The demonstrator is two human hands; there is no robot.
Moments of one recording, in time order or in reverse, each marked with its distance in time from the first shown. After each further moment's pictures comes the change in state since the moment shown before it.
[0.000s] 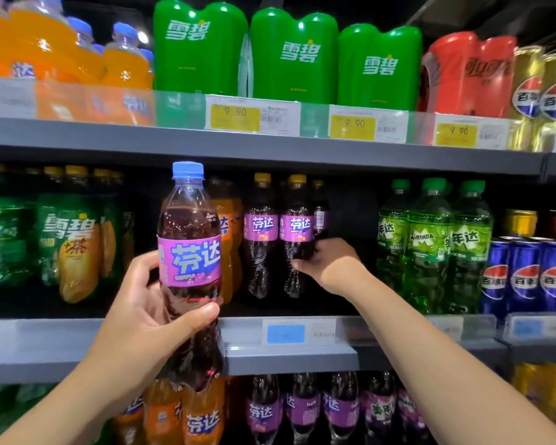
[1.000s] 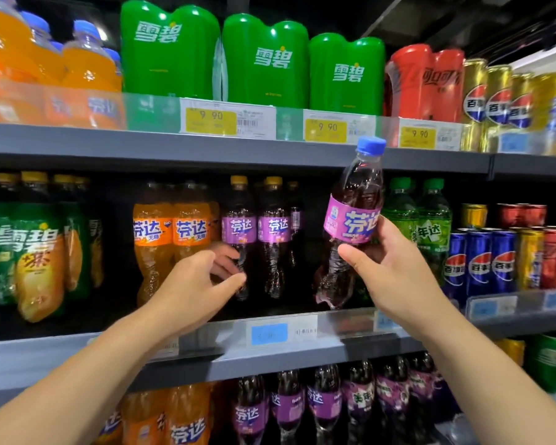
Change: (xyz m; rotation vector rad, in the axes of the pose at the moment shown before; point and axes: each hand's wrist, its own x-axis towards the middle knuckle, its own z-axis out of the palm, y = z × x) left_hand 0.081 -0.026 0.047 0.609 -0.241 0.142; right_hand -0.105 0.038 -0.054 0.532 0.365 -0.330
